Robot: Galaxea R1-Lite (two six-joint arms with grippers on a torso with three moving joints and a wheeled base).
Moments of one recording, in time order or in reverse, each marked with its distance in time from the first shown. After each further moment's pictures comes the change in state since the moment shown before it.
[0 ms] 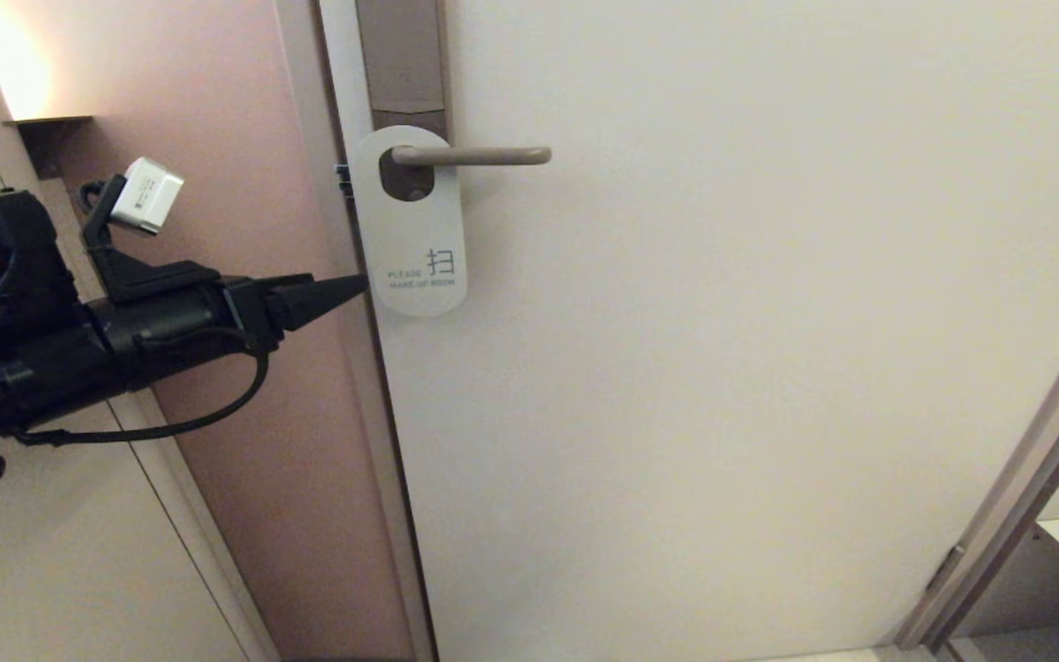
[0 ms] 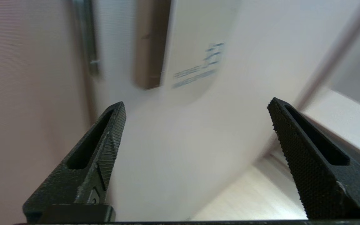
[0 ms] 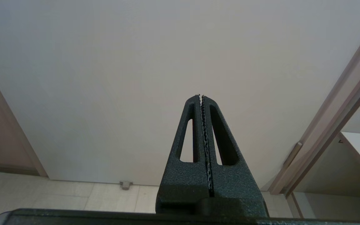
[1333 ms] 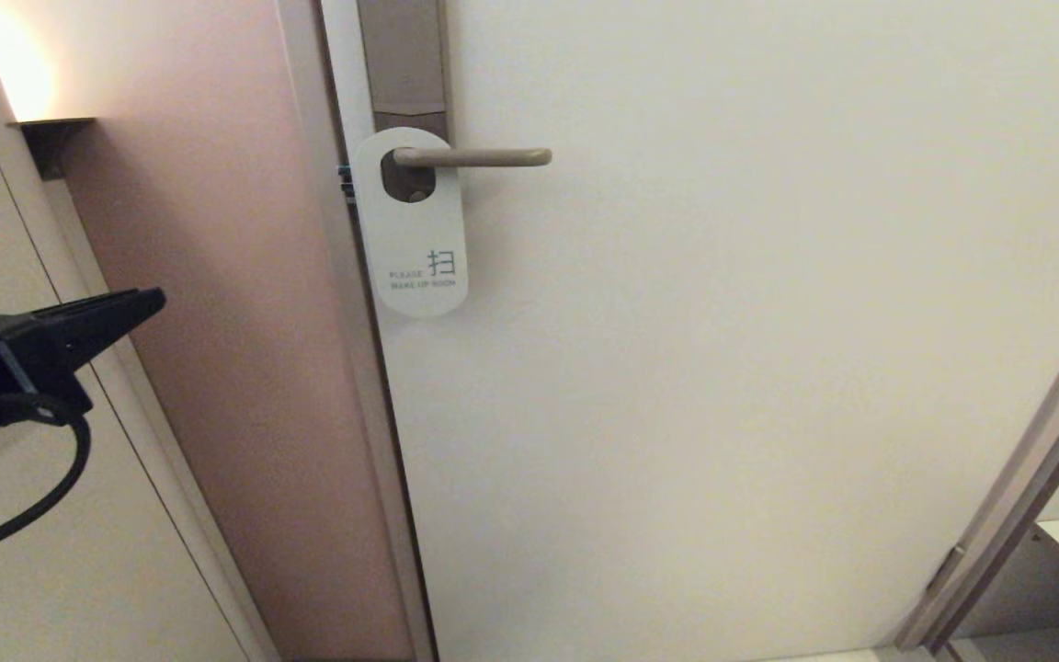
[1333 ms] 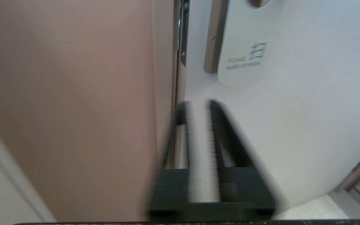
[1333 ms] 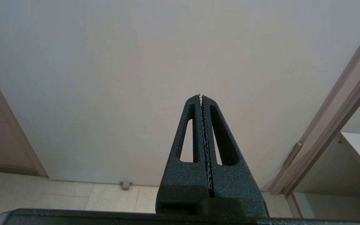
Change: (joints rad) left arm 0.037 -0.445 0.161 0.257 0.377 0.113; right arm 0.000 0.000 0.000 0.000 0.000 0.000
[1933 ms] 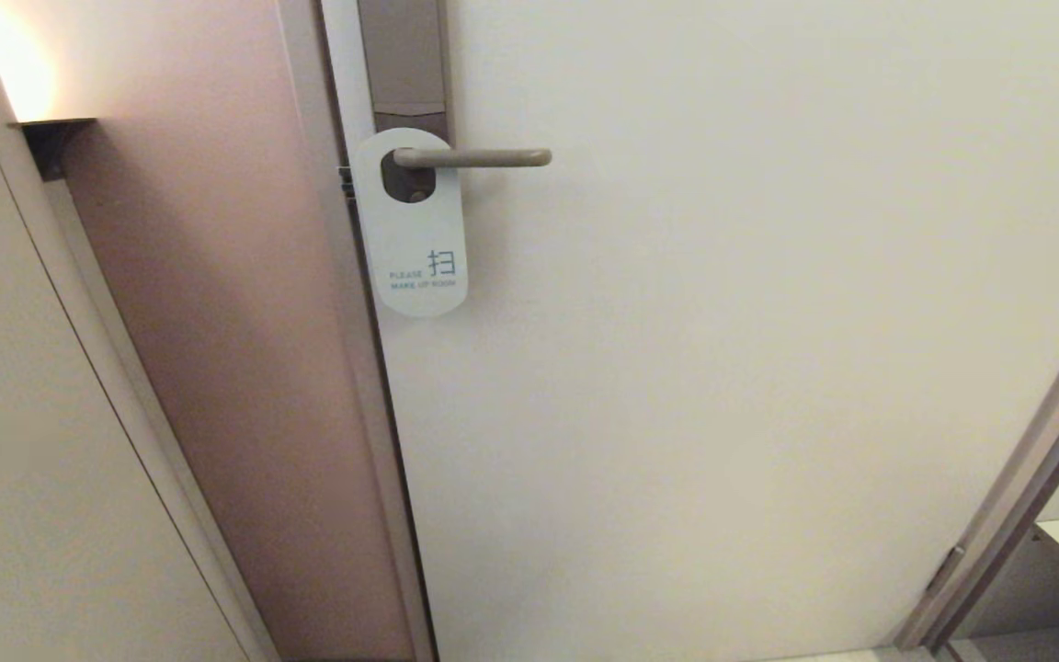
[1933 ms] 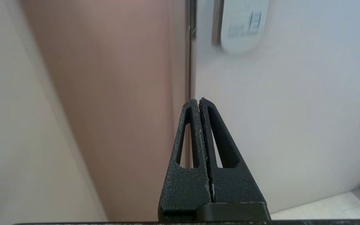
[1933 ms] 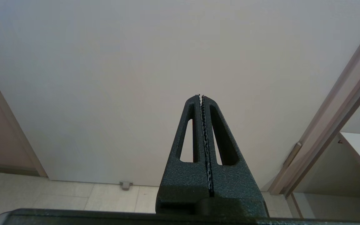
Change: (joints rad) left arm 0.005 -0.428 0.155 0.230 0.072 0.051; right arm 0.000 0.000 0.000 0.000 0.000 0.000
